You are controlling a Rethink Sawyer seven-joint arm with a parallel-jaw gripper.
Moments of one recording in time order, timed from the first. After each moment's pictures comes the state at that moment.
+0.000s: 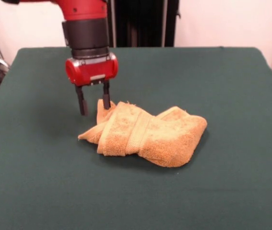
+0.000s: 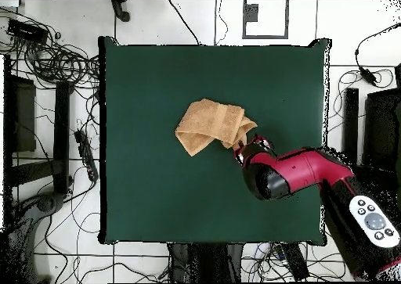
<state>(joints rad) -0.85 -0.53 0.65 1.76 -1.06 0.33 1.57</state>
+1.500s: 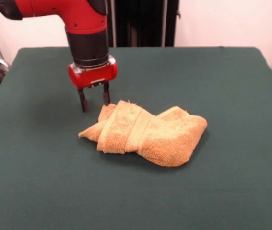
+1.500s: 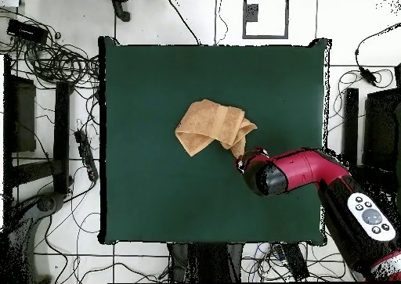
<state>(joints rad) -0.86 -0.48 0.65 1.74 -1.01 0.55 1.57</state>
